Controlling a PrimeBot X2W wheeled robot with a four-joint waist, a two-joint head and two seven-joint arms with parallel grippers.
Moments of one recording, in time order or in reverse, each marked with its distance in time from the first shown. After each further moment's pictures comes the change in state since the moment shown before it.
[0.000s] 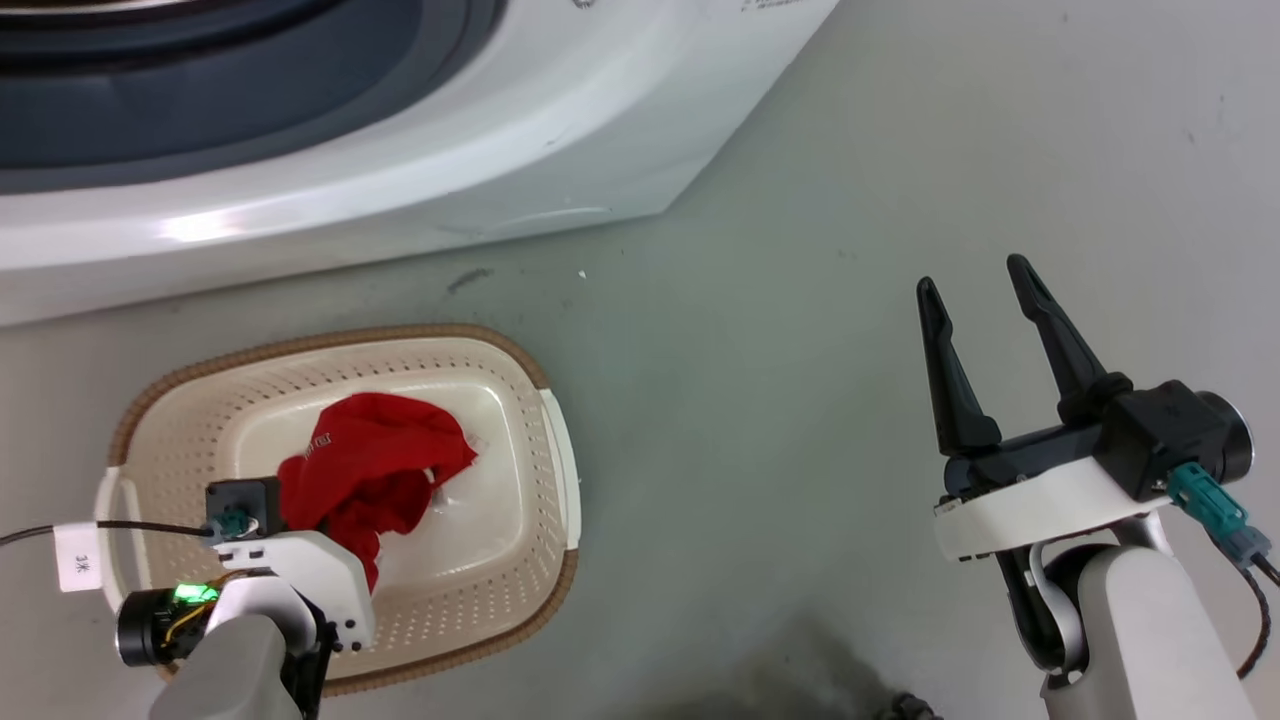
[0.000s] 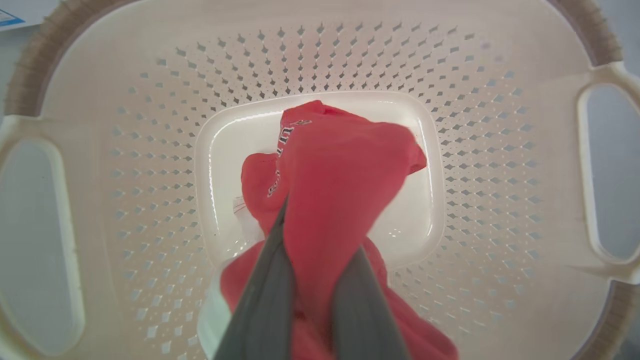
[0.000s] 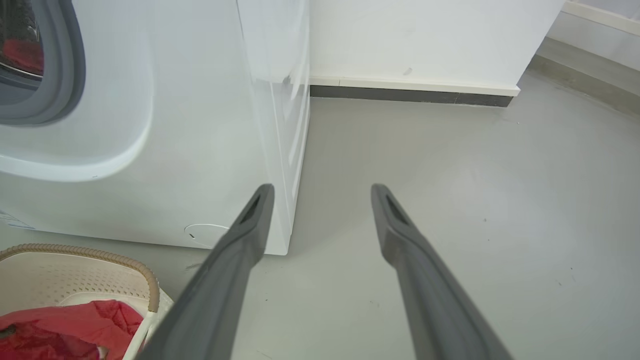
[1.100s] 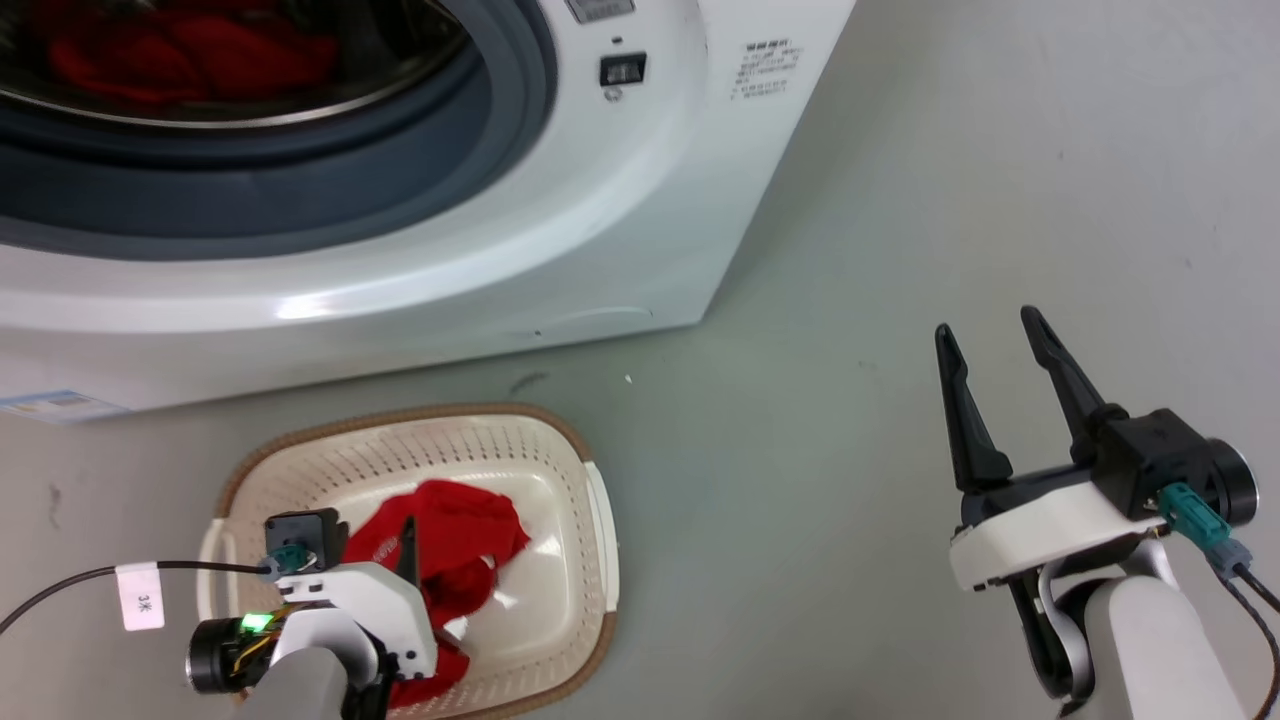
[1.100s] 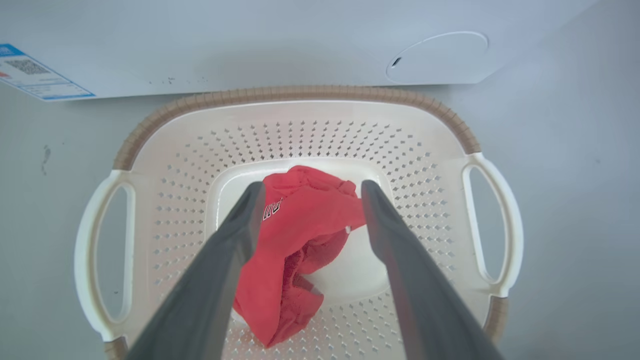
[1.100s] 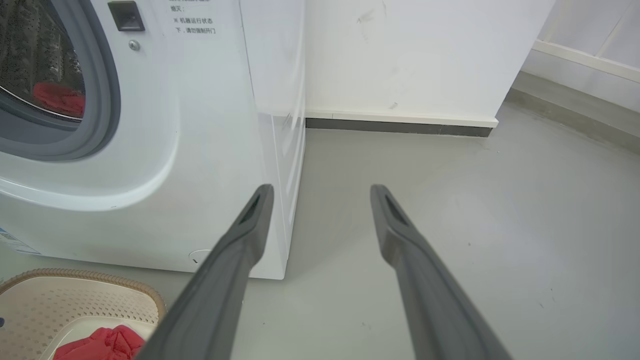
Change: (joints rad) left arm 0.046 -0.072 0.037 -0.029 0.020 0.015 -0.005; right arm 0.012 0.001 -0.037 0.087 -0.029 0.000 -0.008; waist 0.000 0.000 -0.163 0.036
